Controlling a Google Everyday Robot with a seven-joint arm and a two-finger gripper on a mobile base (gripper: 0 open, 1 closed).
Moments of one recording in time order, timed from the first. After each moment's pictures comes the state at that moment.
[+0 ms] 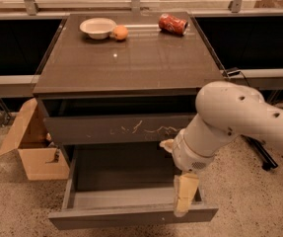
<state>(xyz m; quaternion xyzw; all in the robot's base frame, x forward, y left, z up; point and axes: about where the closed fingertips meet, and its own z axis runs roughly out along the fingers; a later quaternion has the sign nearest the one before) 0.408 -0.086 0.711 -0.72 0.67 0.15 0.12</state>
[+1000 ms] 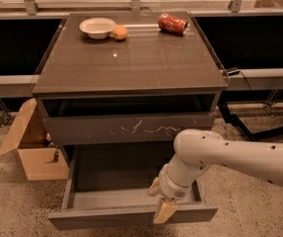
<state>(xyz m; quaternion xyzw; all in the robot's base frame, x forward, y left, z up) 0.392 -0.063 0.559 -0.72 0.66 0.21 0.08</state>
